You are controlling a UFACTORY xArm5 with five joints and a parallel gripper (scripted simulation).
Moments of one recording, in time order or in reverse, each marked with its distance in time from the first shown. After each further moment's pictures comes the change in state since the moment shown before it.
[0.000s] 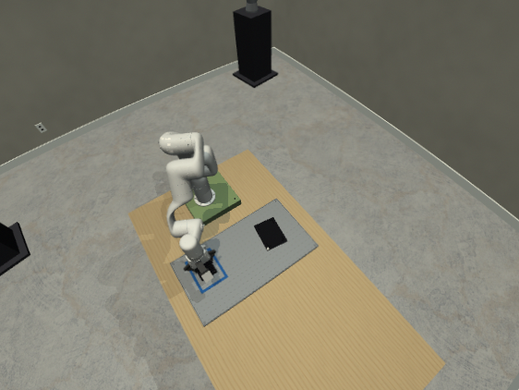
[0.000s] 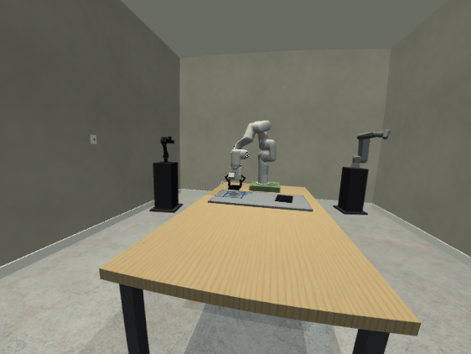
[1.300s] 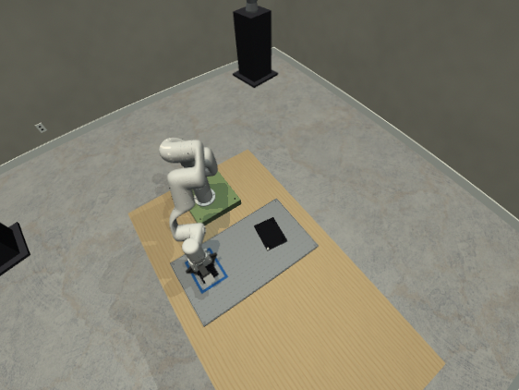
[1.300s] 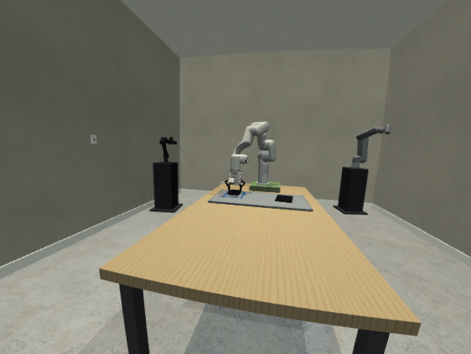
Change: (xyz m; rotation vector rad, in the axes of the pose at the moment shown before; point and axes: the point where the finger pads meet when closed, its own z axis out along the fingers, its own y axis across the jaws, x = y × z) arm 0.000 0.000 0.039 0.000 0.000 0.000
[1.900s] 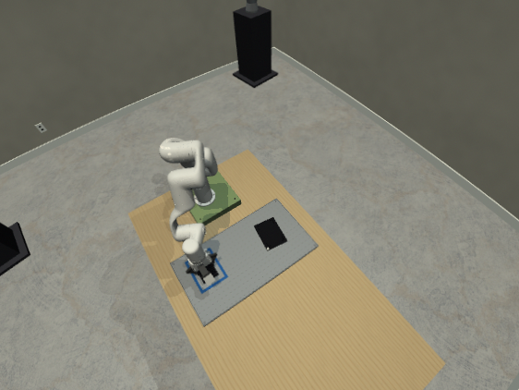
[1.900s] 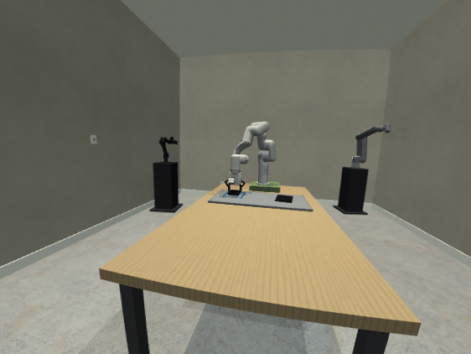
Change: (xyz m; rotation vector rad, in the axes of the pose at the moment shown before) arm 0.000 0.000 0.001 0.000 0.000 0.000
